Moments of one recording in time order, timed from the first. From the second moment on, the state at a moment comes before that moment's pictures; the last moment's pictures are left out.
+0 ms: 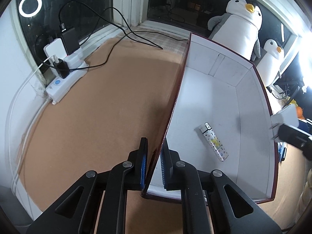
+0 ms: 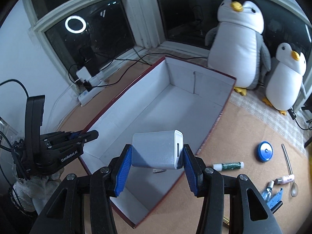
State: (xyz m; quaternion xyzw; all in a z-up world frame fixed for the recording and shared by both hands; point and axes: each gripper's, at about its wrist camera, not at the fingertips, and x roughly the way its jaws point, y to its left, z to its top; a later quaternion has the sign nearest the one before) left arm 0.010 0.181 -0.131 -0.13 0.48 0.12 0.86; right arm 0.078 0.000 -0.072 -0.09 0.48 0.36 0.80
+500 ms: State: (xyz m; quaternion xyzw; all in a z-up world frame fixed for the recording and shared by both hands) left arm 0.012 0.182 -0.132 -0.13 0.48 0.12 0.86; right arm 0.074 0.042 -0.109 -0.14 0.51 0.37 0.77
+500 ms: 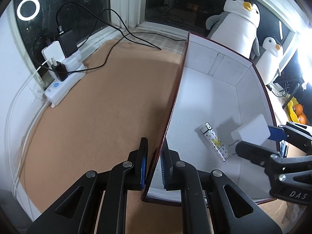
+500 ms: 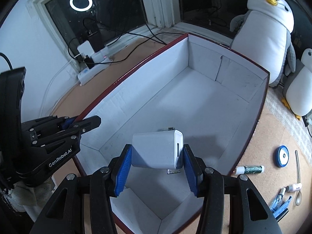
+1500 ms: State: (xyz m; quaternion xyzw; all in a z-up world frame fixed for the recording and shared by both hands) left arm 0.016 0.171 -0.129 -0.09 0.49 0.14 0.85; right arm 0.088 -0.031 -0.081 -0.06 0.49 0.34 0.80
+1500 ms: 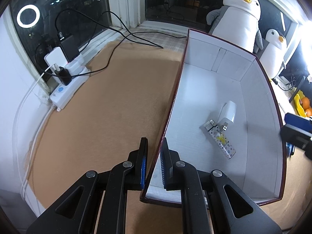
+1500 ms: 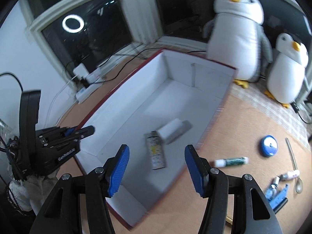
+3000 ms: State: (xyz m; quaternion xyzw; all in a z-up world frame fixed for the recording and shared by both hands) left arm 0.032 0.161 -0.129 -0.06 0.51 0.14 0.85; right arm 0.230 -0.166 -0.191 -0.04 0.58 0.15 0.80
